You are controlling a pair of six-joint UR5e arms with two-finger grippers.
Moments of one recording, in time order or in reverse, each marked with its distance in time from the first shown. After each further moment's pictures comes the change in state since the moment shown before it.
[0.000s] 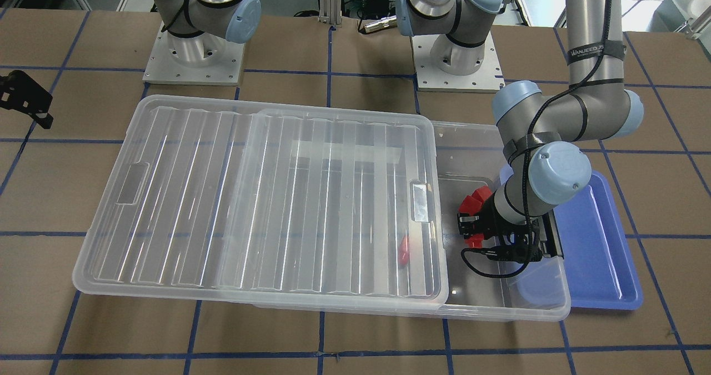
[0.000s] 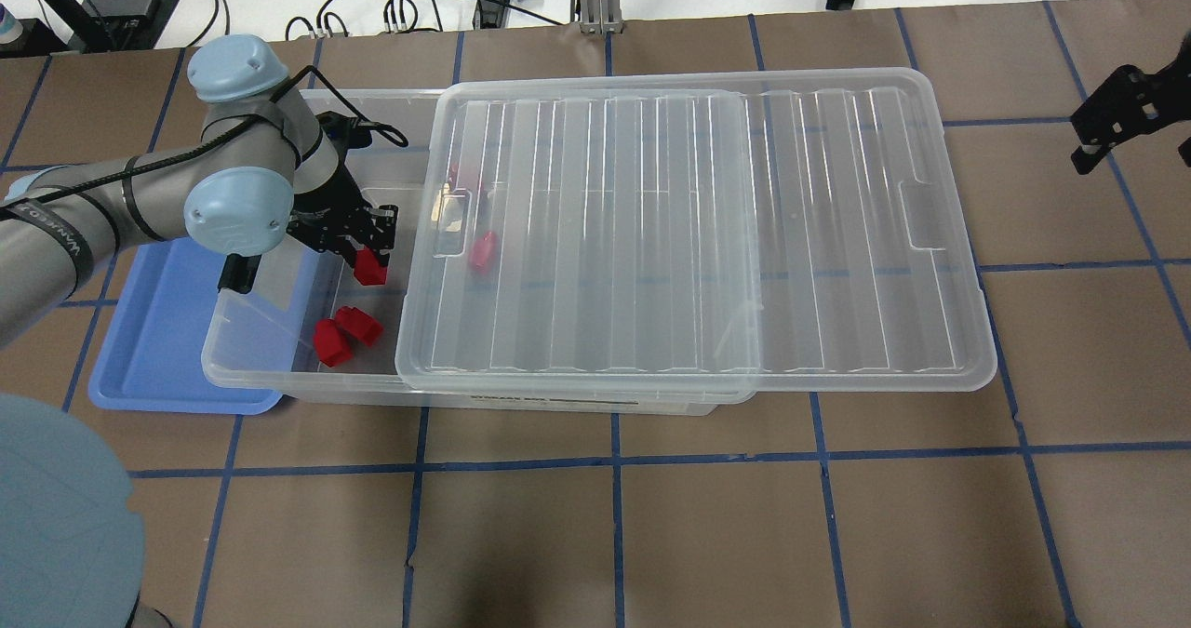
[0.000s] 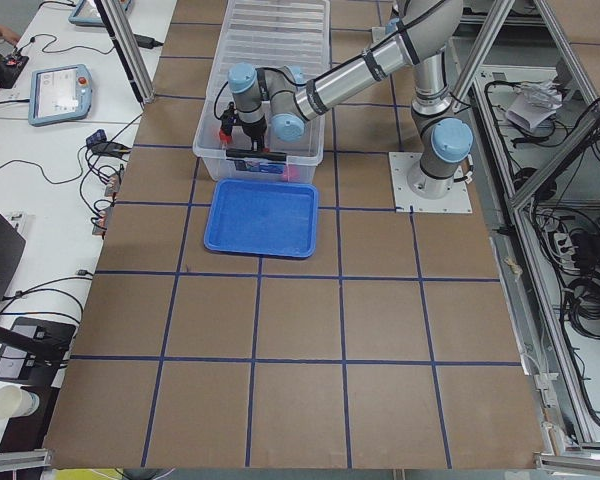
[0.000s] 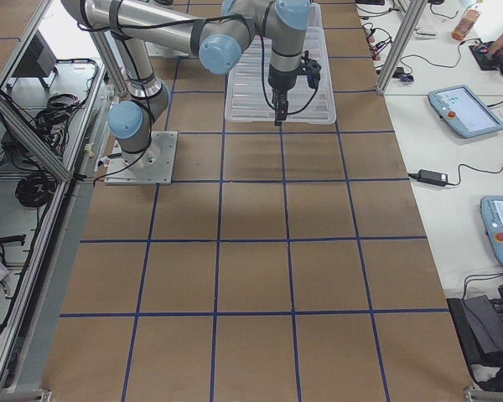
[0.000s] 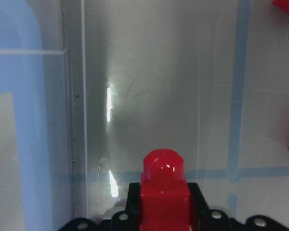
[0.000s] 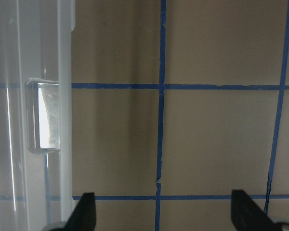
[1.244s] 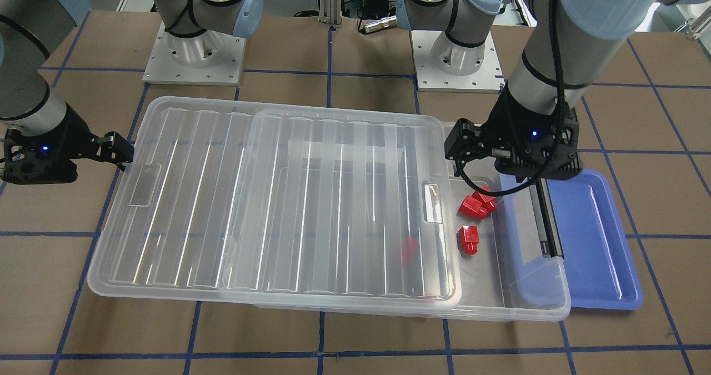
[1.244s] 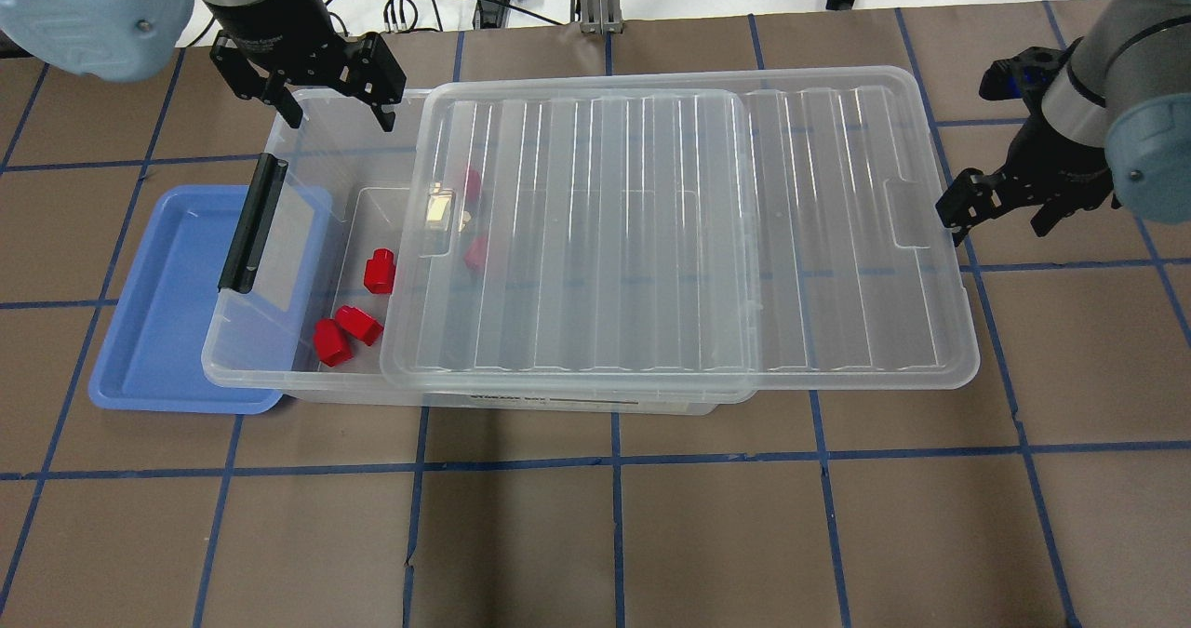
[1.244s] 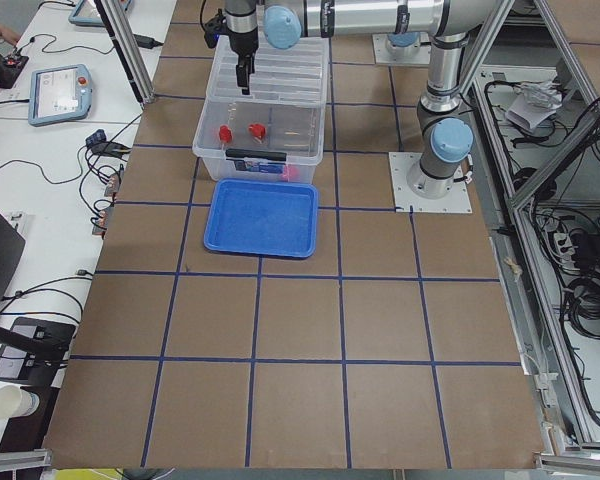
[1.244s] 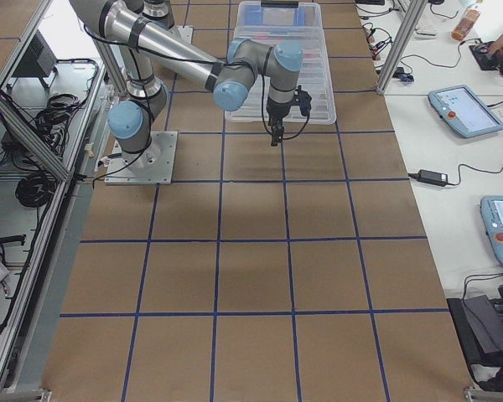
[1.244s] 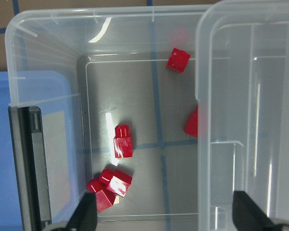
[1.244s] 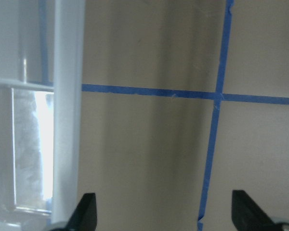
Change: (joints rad) left arm -0.142 0.225 0.367 -0.466 0.020 -0.039; right arm 0.154 0.070 0.235 -0.289 -0.004 0.091
